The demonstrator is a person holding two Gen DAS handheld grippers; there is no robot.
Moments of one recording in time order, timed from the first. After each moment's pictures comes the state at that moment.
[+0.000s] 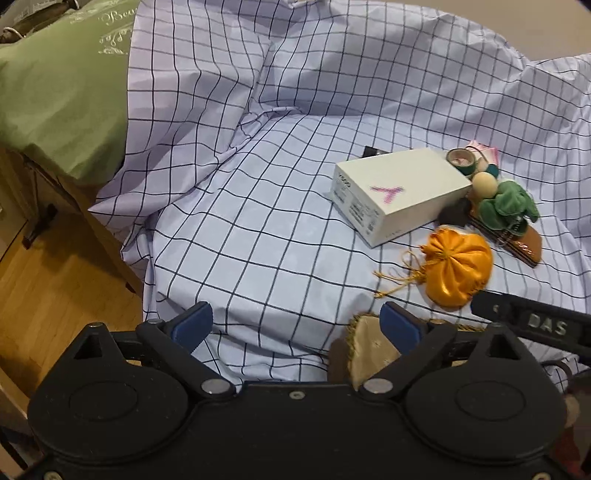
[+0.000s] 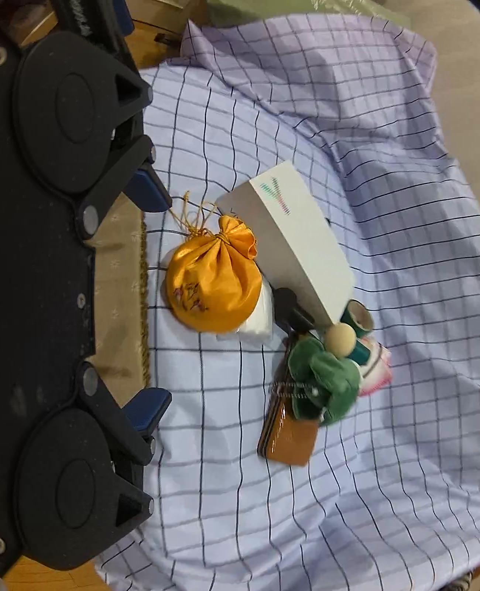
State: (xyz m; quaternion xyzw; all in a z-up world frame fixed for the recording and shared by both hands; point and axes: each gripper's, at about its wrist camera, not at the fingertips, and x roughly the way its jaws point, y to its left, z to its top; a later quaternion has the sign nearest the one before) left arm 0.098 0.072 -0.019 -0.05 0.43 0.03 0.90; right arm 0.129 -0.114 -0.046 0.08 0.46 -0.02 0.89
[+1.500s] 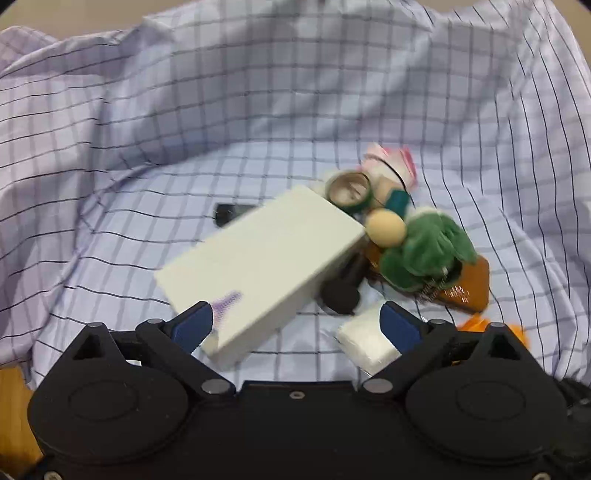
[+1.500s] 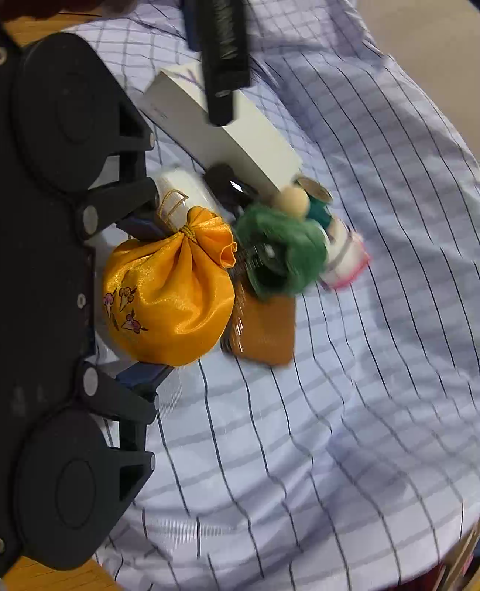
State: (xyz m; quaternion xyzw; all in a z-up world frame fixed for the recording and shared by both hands) left arm 0.225 -0.057 -0.015 0.04 0.44 -0.09 0.89; right arm 0.149 -0.213 -0.057 0.15 0.42 -0.12 0.89
